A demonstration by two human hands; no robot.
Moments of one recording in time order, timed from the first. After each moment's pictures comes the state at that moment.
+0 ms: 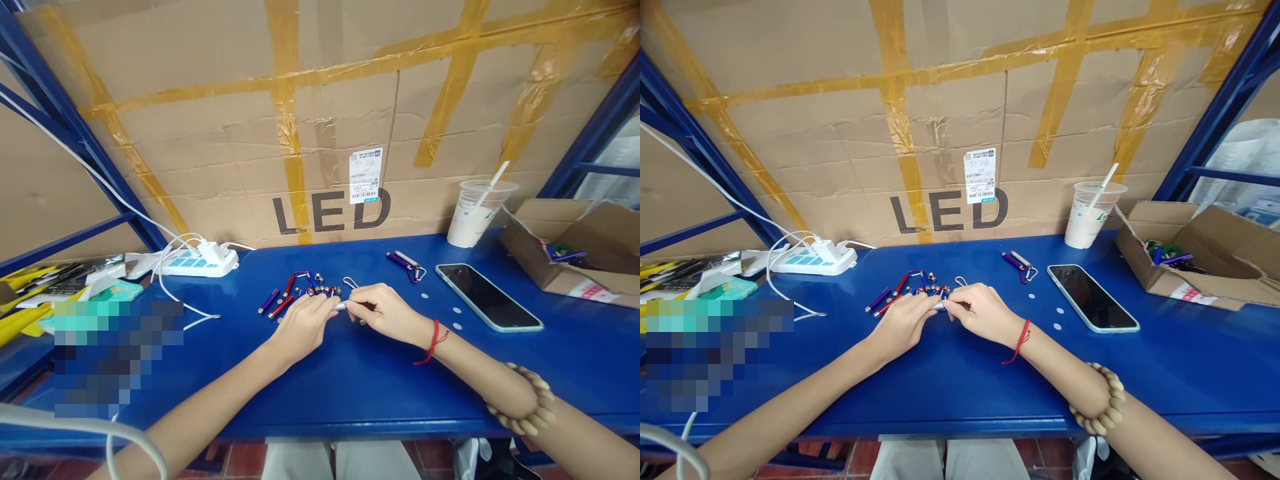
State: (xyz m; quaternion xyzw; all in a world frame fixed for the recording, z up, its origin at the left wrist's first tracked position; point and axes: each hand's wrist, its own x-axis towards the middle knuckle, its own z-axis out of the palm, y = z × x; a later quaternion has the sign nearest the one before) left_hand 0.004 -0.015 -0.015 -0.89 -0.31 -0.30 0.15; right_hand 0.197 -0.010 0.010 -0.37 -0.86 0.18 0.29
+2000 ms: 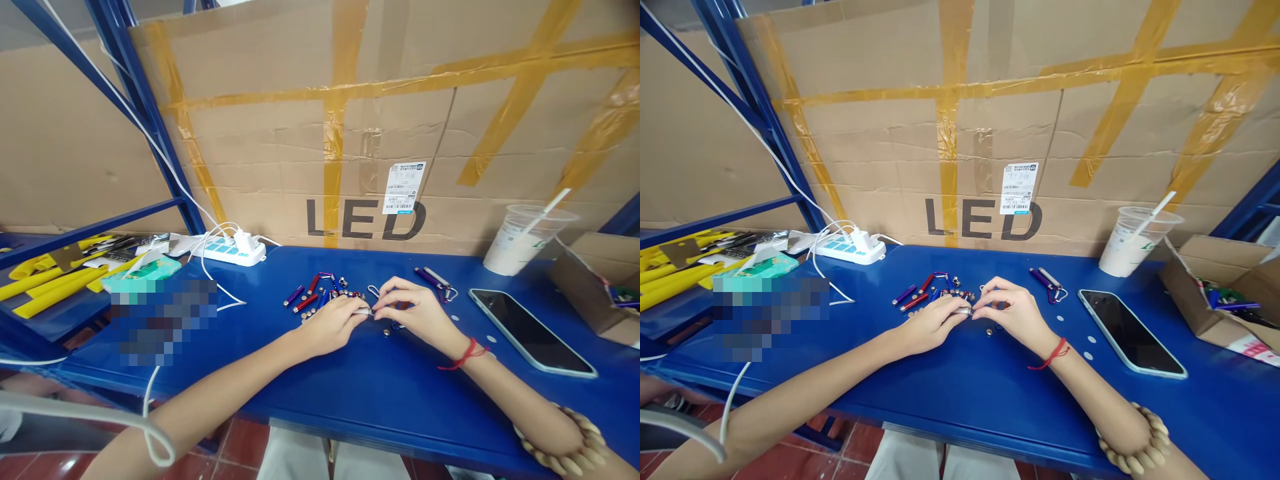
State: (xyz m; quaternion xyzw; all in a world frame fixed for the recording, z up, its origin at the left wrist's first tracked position) left_hand 0.007 -0.020 0.000 -0.88 -0.36 -0.26 -0.15; right_hand 0.203 0.004 0.003 -0.33 -0.83 0.17 0.42
